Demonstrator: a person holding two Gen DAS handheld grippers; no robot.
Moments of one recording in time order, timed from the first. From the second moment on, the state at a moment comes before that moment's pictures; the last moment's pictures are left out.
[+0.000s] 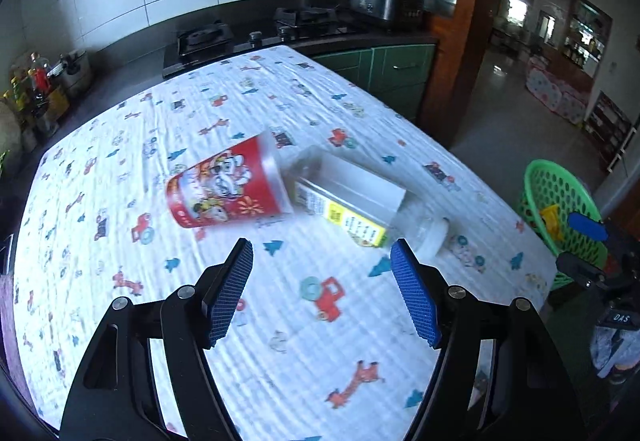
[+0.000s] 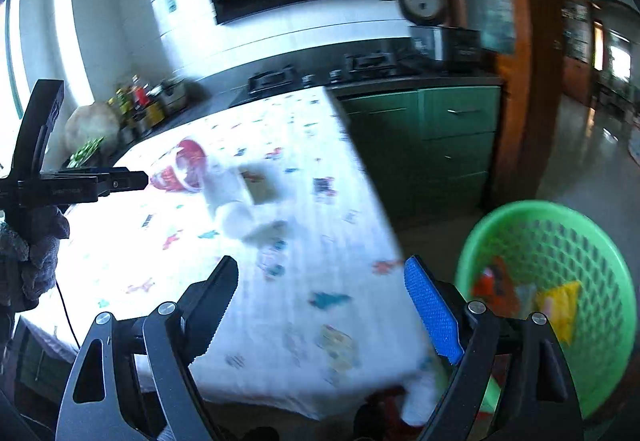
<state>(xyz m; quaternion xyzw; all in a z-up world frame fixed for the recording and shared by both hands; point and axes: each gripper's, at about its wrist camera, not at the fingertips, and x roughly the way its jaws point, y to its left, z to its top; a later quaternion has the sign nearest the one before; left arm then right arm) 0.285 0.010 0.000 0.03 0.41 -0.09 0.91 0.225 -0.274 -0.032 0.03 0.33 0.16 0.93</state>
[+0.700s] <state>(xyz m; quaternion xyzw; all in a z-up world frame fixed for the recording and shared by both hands) 0.338 0.079 -0.026 0.12 0.43 -0.09 0.89 0.343 -0.149 -0.049 -0.05 0.40 0.26 0.88</state>
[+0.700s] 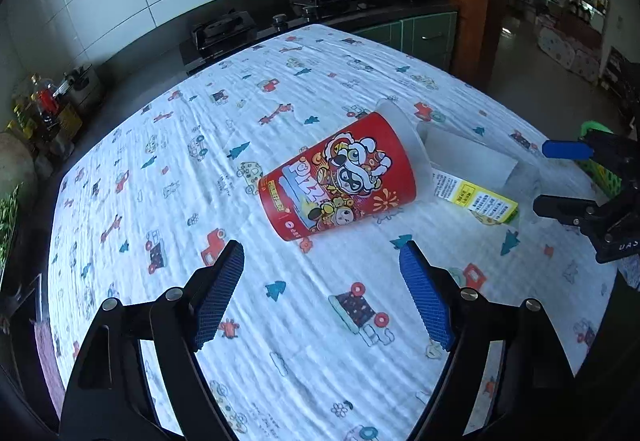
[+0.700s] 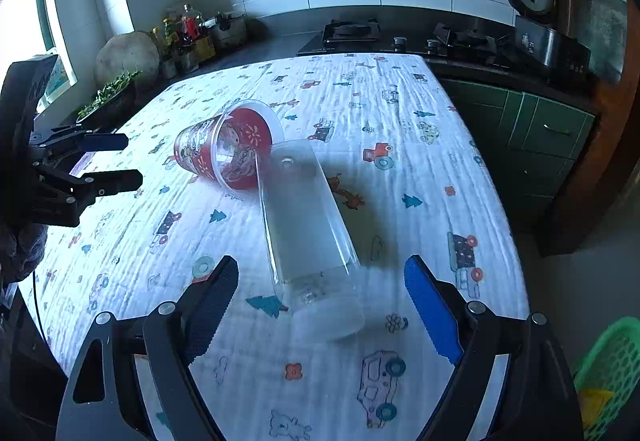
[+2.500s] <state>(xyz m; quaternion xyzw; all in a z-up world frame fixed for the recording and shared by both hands) 0.402 0.028 -0.064 0.24 0.47 -0.17 0.83 0.377 -0.140 -0.079 -0.05 0.44 0.31 0.84</state>
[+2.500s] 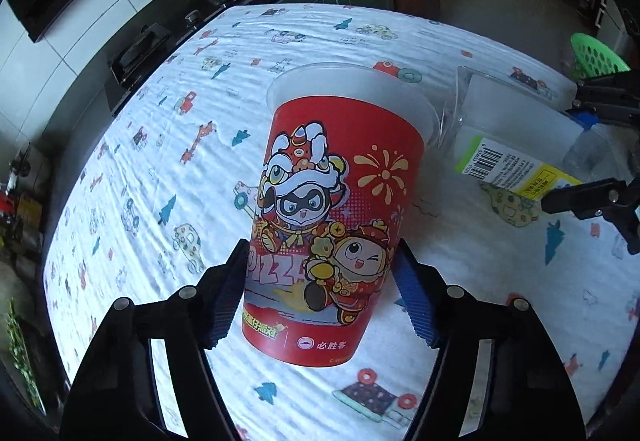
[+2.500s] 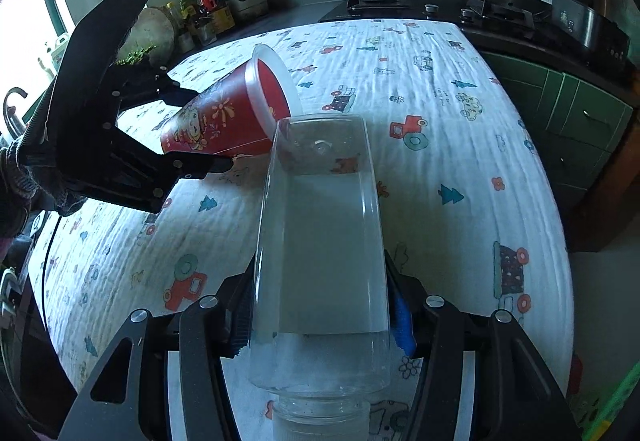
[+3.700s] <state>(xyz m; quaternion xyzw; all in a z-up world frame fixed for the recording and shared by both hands) 0.288 -0.101 -0.008 0.12 0.43 -0.25 0.86 0.253 -0.292 -0.038 0.03 0.39 0.16 0.91</state>
